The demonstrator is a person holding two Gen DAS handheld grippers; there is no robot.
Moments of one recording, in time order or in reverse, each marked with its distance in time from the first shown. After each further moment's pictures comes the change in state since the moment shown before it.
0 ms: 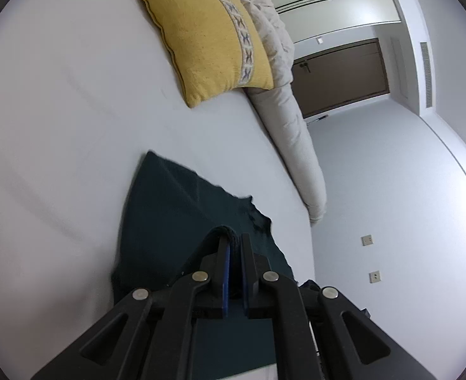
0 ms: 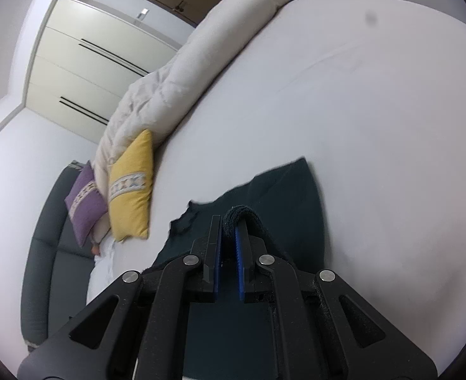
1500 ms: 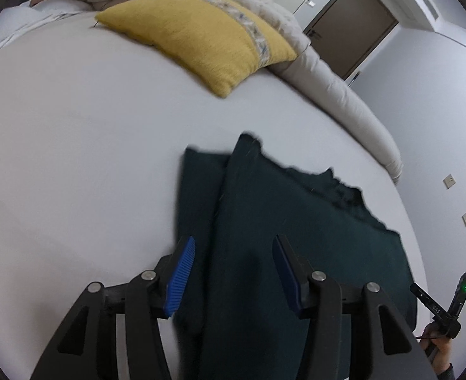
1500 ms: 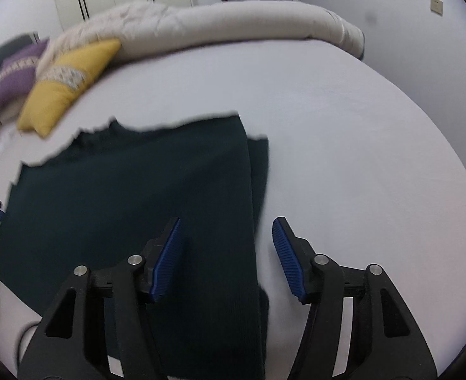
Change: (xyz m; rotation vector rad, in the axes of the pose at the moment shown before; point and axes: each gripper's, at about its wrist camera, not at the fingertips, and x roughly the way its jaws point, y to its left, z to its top) left arm 0.053 0.015 -0.030 0.351 -0.032 0.367; right arm 0.071 0.006 -0.070 -0.610 0.022 -0.485
